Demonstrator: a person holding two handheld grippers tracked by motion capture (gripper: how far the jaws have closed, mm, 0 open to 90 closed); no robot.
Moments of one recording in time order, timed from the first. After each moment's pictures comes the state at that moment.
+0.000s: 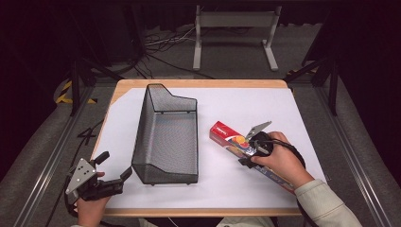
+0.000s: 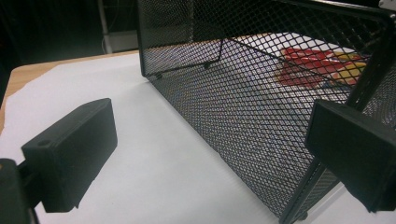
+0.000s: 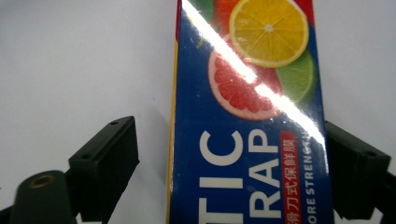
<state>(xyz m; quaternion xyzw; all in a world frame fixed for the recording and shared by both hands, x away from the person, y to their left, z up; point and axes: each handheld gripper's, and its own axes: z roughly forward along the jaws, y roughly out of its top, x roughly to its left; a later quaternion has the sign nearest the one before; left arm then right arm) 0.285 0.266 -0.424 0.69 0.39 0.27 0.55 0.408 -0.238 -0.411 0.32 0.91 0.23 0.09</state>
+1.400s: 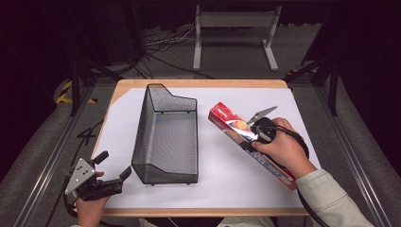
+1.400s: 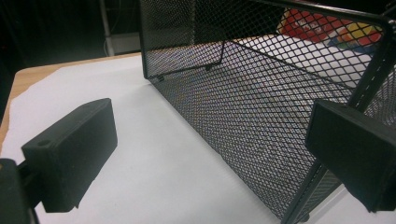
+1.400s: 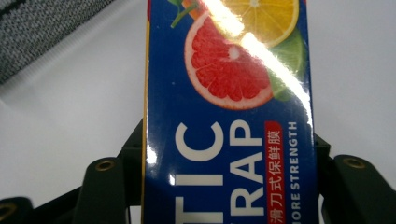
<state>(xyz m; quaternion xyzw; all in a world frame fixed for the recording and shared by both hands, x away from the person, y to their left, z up) 0.285 0.267 -0.423 0.69 0.39 0.27 0.55 0.412 -0.231 -0.354 0.36 0.89 0.25 0.12</state>
